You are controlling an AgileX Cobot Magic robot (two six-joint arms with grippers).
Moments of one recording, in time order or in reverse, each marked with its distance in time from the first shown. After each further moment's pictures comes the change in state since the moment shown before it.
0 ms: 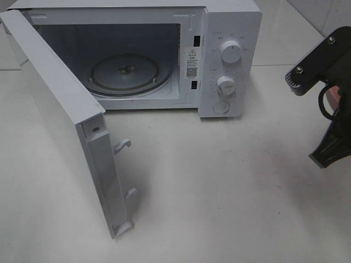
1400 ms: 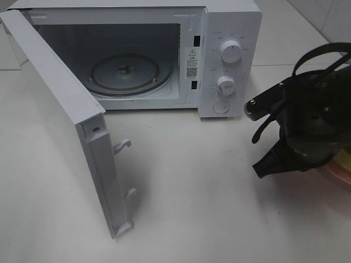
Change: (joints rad) left arm 0.000 0.000 0.000 0.000 0.000 0.000; right arm -0.005 0.445 -0.016 -0.172 -0.128 0.588
